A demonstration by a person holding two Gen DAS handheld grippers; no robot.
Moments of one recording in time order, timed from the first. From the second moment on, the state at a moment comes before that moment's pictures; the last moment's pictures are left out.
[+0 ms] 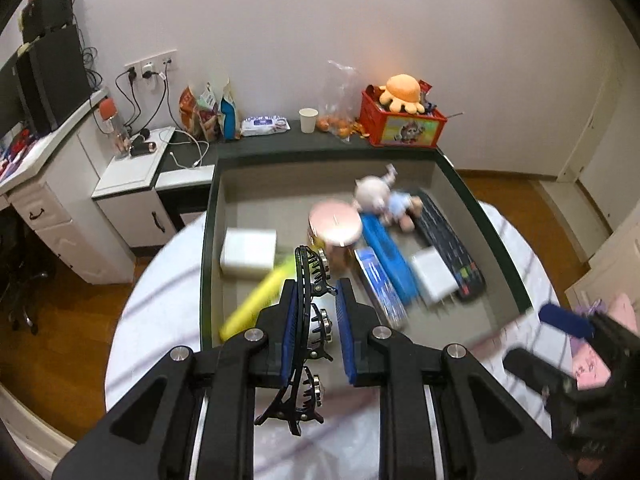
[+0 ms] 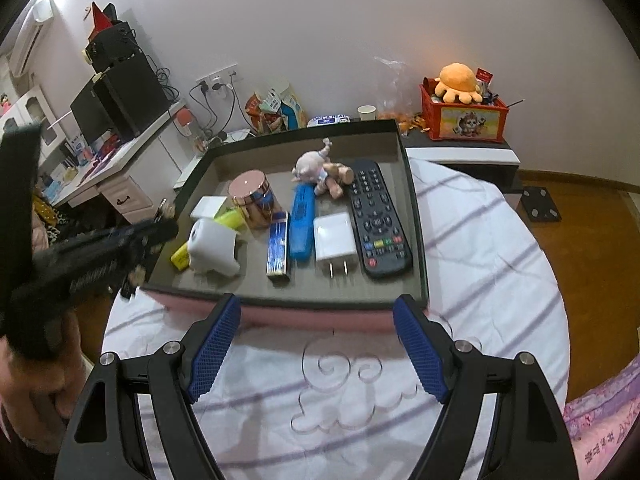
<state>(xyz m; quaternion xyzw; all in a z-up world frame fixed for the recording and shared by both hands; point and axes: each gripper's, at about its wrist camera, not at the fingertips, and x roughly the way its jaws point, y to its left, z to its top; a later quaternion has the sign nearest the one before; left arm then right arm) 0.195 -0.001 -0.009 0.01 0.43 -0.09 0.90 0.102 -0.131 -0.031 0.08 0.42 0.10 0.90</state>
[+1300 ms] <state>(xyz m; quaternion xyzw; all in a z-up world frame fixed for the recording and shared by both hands) 0.321 0.007 -0.059 0.01 0.46 -0.06 0.88 0.182 -0.118 -0.045 0.06 0.44 0.09 0.89</state>
